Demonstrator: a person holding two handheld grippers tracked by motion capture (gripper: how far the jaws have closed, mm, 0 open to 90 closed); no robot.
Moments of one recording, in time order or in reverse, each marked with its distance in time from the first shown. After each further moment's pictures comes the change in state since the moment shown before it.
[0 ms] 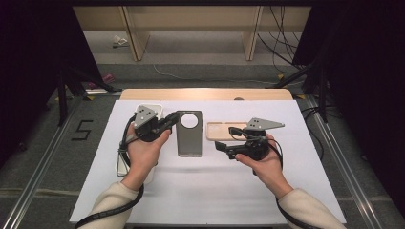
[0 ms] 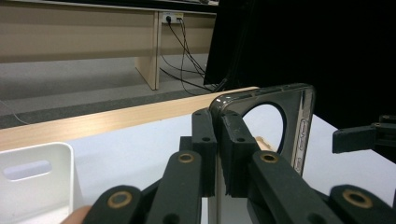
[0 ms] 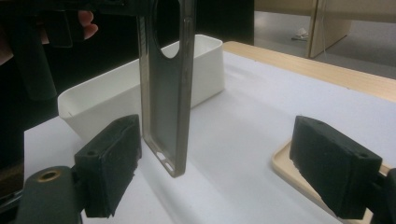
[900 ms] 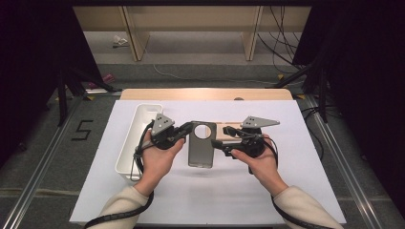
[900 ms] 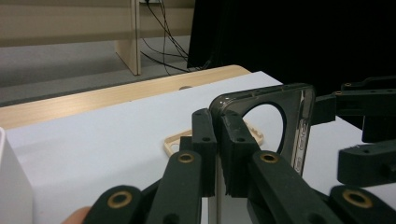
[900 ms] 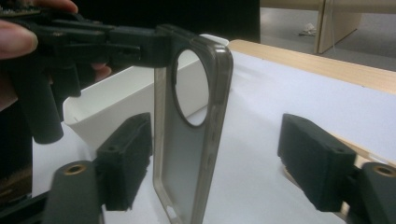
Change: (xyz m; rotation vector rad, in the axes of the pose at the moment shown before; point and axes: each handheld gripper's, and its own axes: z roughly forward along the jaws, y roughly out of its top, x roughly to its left) left arm -0.027 -0.021 0.017 0.072 -0.063 0.027; right arm 0.001 0.003 0.011 0.008 0.026 0.024
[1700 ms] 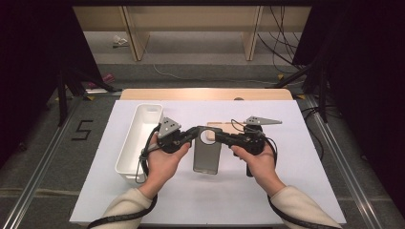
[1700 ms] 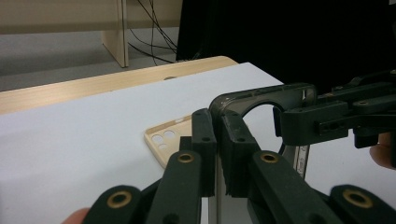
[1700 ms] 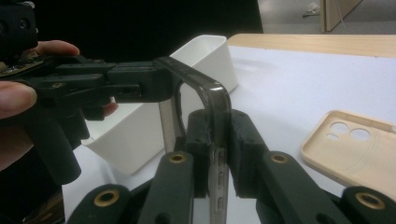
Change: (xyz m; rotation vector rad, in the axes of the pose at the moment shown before) left arm -0.013 -0.009 0.008 0.036 -0.048 -0.013; right arm -0.004 -0.003 0.001 -0.014 0.029 0.185
